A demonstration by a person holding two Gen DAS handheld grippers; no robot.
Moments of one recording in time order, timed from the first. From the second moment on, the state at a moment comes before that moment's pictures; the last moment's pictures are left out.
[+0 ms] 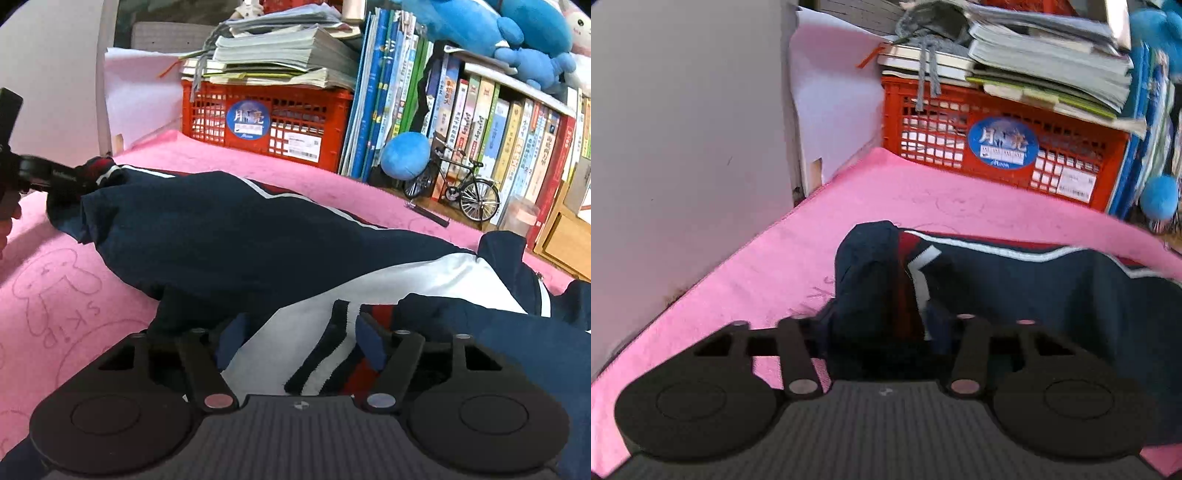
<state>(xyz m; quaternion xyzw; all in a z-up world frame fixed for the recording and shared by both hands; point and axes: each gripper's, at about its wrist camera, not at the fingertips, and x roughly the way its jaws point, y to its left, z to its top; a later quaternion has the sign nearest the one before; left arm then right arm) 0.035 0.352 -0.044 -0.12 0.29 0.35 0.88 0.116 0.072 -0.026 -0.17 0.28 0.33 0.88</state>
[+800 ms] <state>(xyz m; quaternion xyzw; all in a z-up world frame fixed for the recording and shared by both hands) 0.026 0.242 0.036 -0.28 0.13 0.01 0.95 0.152 0.002 0.005 0.30 0.29 0.45 0.79</state>
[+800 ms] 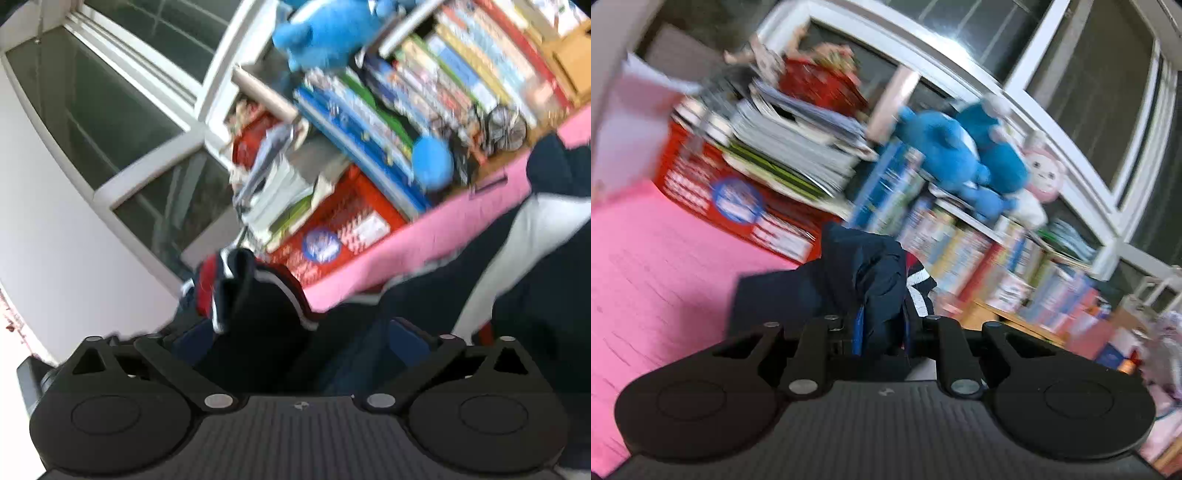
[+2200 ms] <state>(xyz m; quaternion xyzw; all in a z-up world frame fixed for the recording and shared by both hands) 0.086 0.111 -0.019 -0.08 0.27 0.00 0.96 0.191 -0.275 0.009 0.12 0.26 0.11 0.95</state>
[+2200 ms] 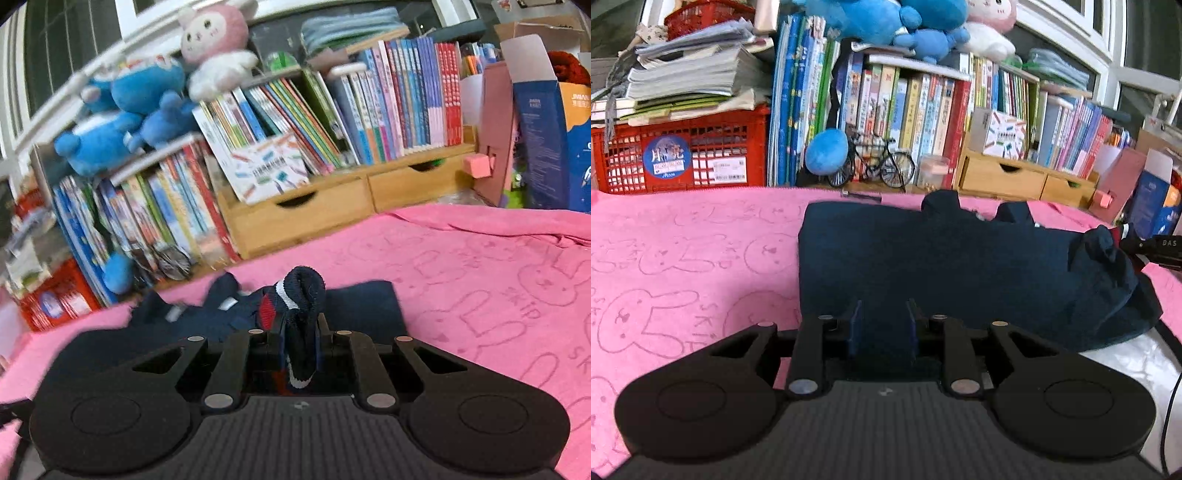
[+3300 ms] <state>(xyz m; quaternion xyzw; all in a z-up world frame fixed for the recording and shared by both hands) 0.100 0.095 -0.040 -0.03 0.31 0.03 0.95 0.163 -0.207 0.010 -0.04 0.27 0.08 0.96</state>
